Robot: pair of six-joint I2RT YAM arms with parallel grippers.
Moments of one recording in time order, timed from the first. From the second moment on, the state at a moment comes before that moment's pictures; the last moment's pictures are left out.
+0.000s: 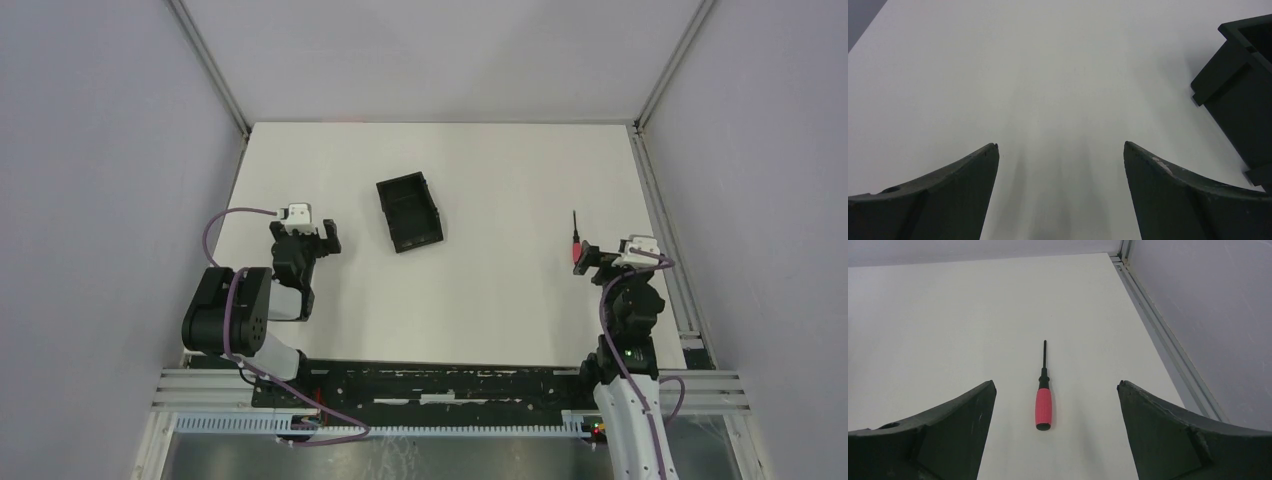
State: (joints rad) left arm -0.01 1.55 0.24 1.15 -0.04 -0.01; right arm -0.07 0.27 0.12 0.14 0.08 0.00
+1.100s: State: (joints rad) left arm -0.01 1.55 0.24 1.15 -0.04 -0.02; right arm -0.07 1.76 1.16 -0.67 -0.04 -0.06
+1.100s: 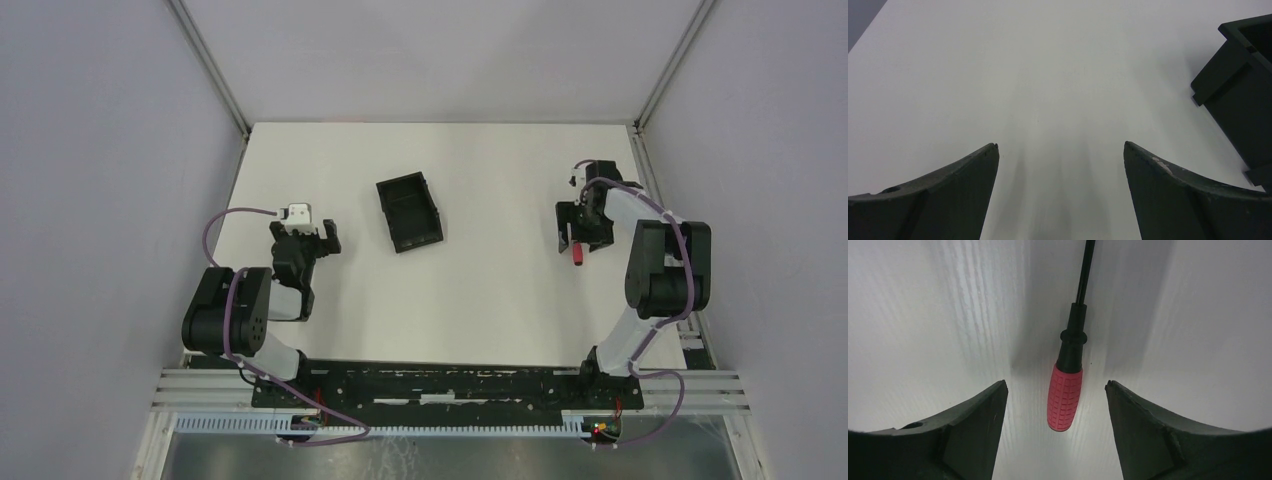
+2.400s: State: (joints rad) left arm -0.01 1.55 0.24 1.15 -0.04 -0.01; right arm 0.11 1.85 1.67 -0.92 -0.01 0.01
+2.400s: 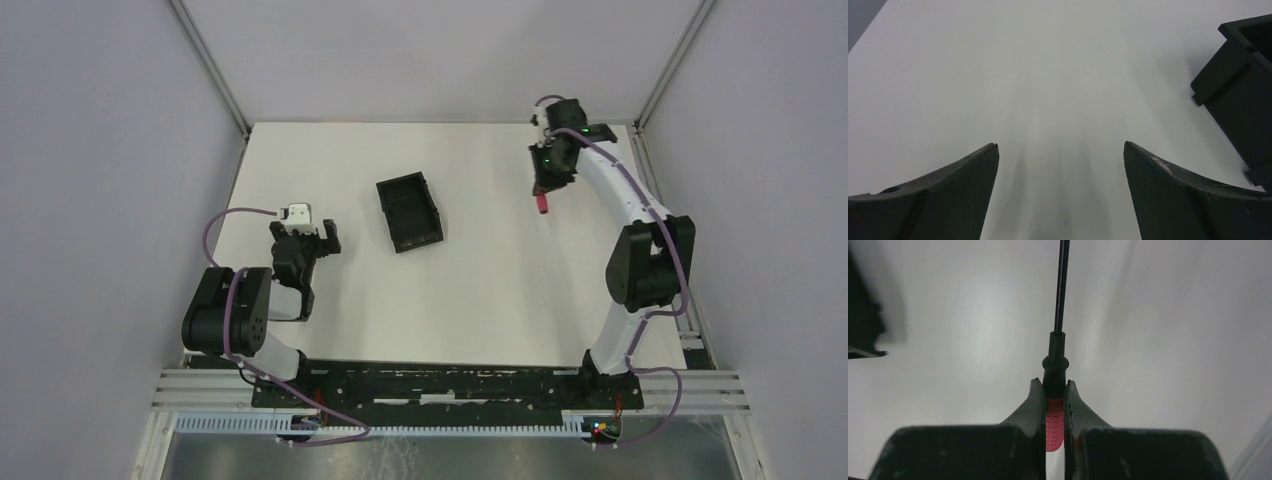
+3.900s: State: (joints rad) left arm -0.01 1.55 0.24 1.15 -0.04 -0.01; right arm 0.80 2.18 1.85 -0.46 0.21 -0.15
